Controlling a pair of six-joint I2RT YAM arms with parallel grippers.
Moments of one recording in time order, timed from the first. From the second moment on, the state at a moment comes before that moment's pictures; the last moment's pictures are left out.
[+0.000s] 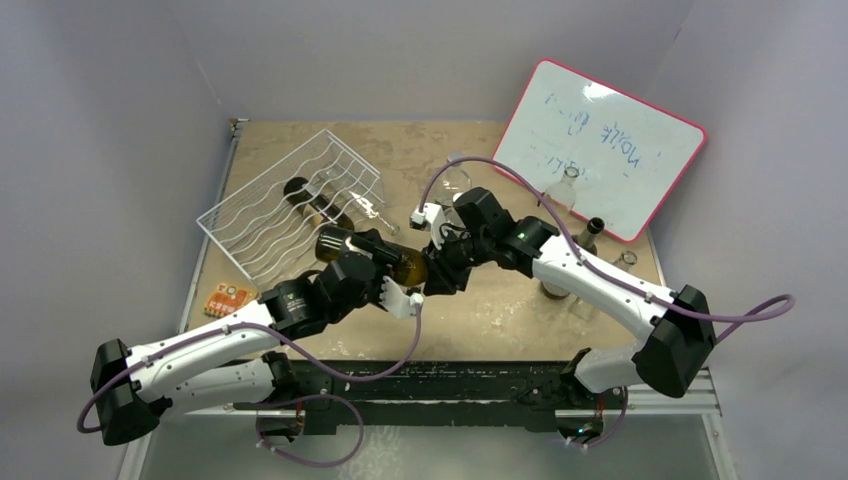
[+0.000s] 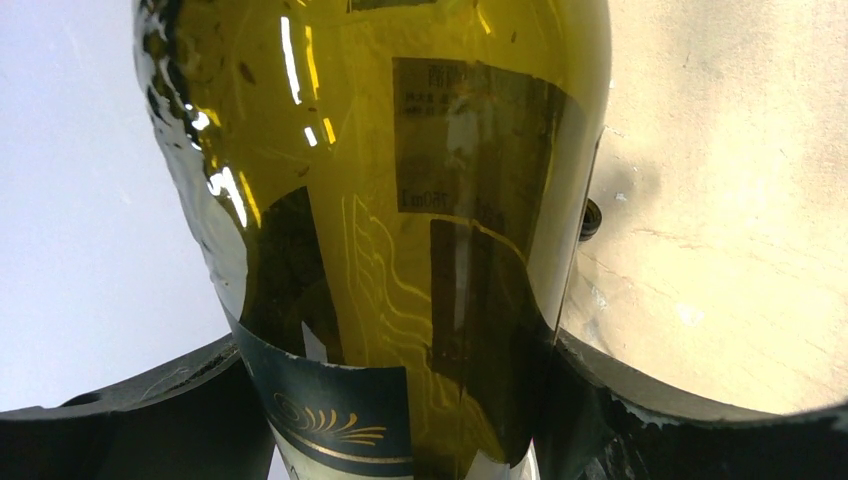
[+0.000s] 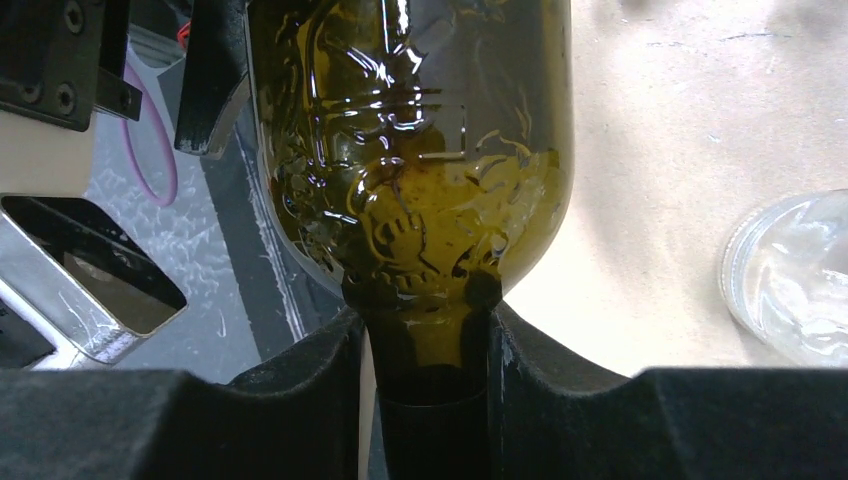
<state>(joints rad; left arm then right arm) -1.02 0.93 0.74 -0.38 -0.41 1.19 0.80 1.37 1.14 -0.61 -0.51 -0.06</state>
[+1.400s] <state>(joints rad) -1.02 0.86 0.84 -0.36 -0.39 0.98 0.82 1.29 1.13 -0.61 -0.32 0.03</state>
